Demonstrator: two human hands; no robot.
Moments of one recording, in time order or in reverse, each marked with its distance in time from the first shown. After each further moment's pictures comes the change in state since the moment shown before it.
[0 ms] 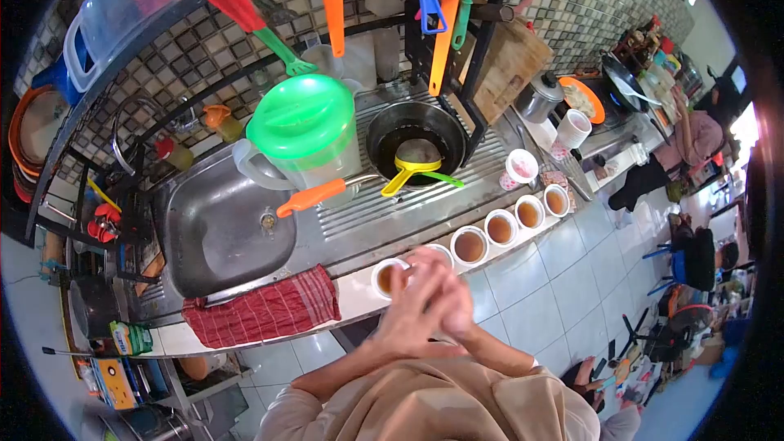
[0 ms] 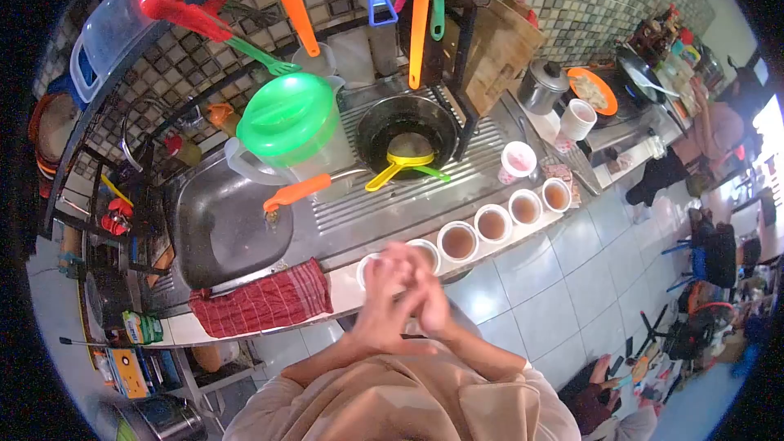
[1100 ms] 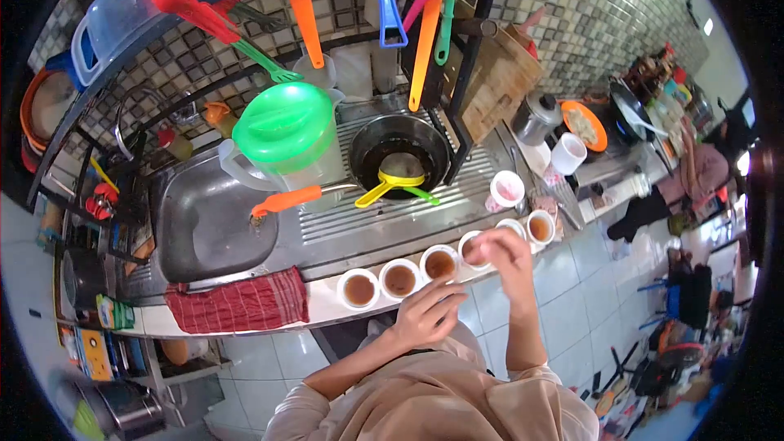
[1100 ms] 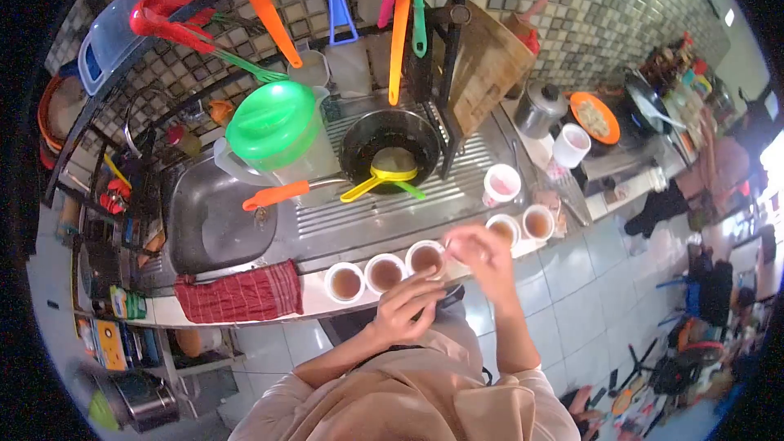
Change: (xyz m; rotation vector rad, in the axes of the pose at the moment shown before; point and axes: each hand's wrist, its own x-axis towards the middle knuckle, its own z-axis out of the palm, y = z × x) left_hand 0.065 0.014 0.078 -0.196 0.485 0.048; right_hand 0.036 -0.134 -0.082 -0.638 -0.069 -0.195
